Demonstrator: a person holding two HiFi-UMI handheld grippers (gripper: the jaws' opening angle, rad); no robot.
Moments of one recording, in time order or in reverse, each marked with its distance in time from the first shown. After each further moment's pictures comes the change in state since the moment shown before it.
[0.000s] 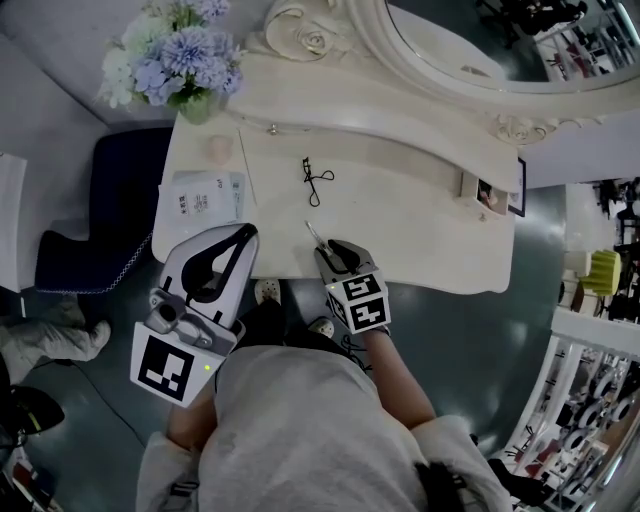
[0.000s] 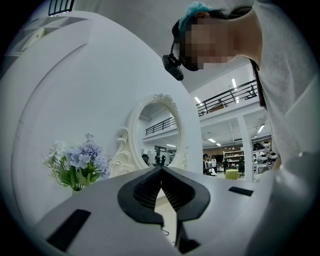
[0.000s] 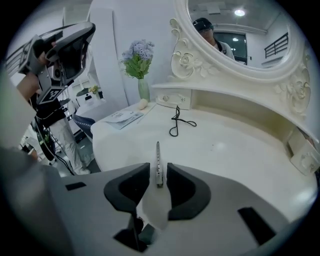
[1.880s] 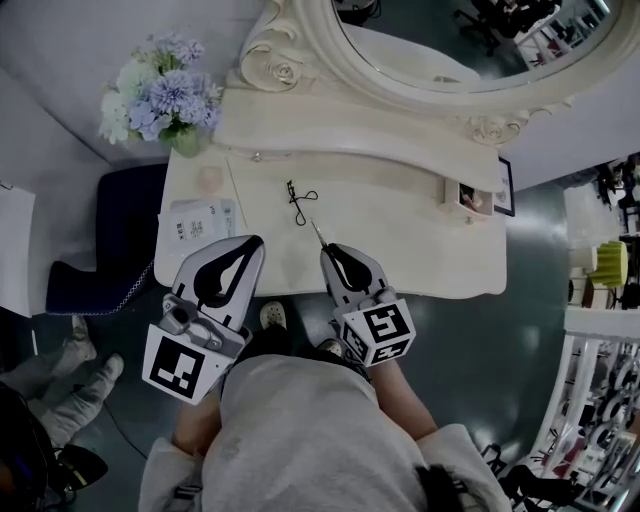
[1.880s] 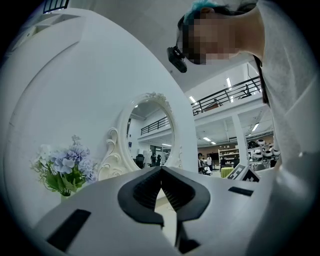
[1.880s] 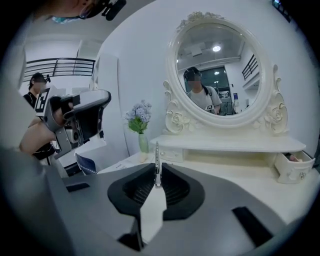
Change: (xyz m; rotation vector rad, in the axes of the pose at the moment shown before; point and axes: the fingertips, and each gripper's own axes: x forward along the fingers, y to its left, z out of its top) left arm 0.019 -0.026 0.006 0.024 0.032 -0.050; right arm -0.100 -0.002 0.098 0.071 -0.483 -0.025
